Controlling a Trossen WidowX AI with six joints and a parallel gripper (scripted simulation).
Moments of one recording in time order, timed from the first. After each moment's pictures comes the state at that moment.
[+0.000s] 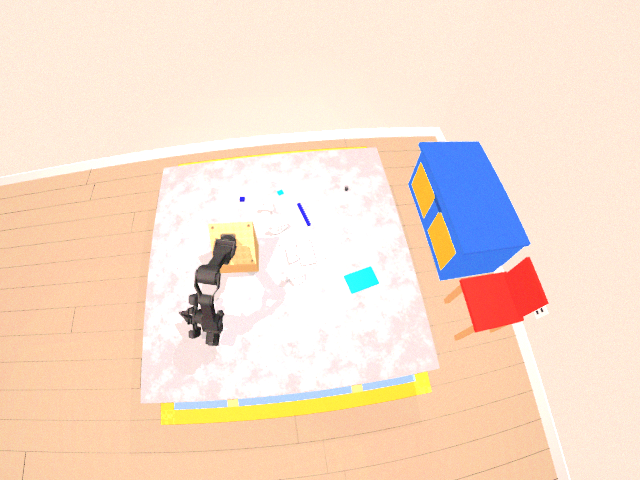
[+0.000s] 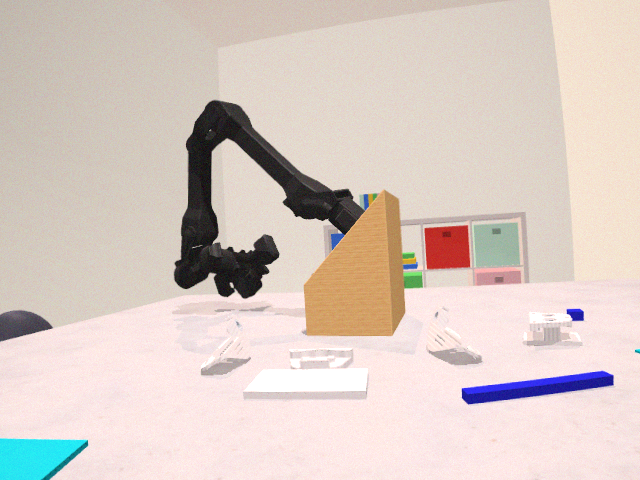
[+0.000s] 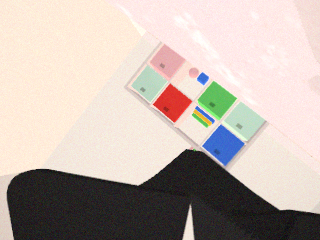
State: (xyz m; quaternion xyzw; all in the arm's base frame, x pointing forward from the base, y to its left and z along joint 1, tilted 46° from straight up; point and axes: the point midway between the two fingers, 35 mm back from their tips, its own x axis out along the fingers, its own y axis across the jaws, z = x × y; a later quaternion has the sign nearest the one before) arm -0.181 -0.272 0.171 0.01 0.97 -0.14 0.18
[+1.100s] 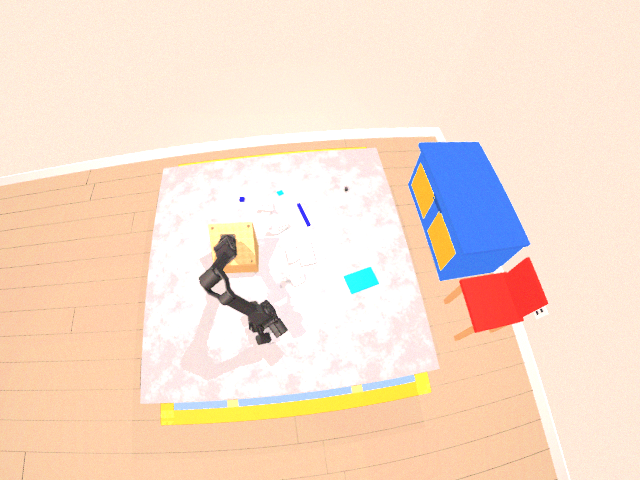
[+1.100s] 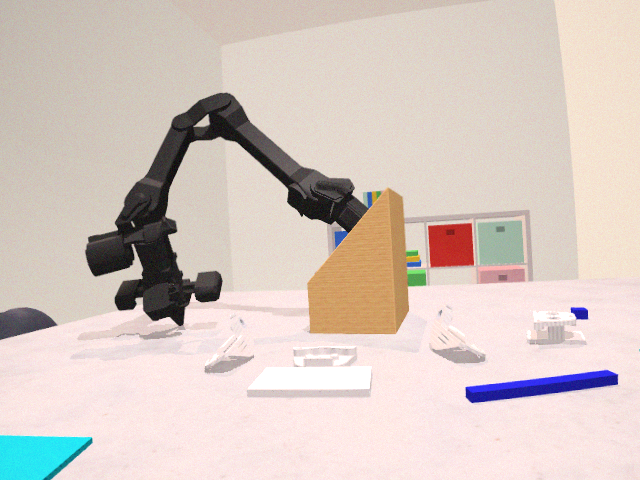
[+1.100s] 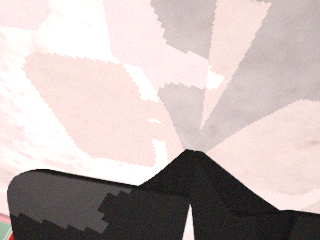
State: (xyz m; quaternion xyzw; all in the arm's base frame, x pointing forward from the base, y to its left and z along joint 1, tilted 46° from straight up) arm 0.108 -0.332 0.166 -0.32 0.82 -0.25 0.39
